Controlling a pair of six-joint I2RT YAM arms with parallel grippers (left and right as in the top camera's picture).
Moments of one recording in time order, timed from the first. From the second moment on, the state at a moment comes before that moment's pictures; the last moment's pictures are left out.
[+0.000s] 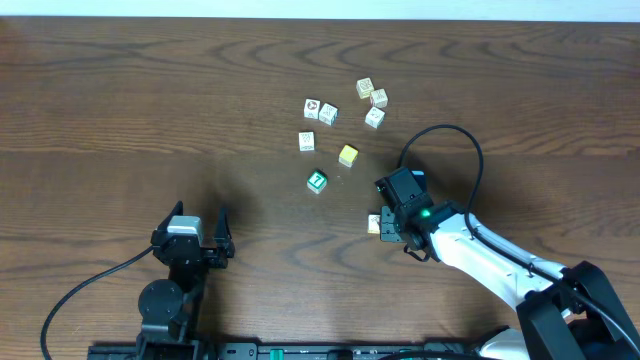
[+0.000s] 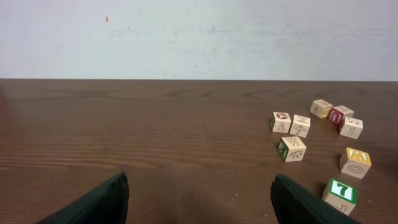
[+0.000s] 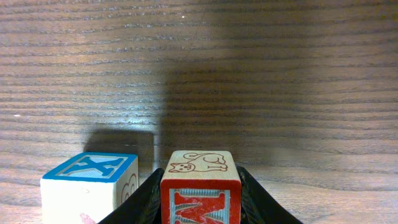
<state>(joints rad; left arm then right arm) -0.09 0.01 0.02 -0.11 -0.01 -0.04 0.56 1.55 0.73 -0.46 0.15 0.58</state>
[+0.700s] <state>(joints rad) -0.09 0.01 0.02 -0.11 -0.01 -0.04 0.56 1.55 0.73 -0.42 0.16 0.58</state>
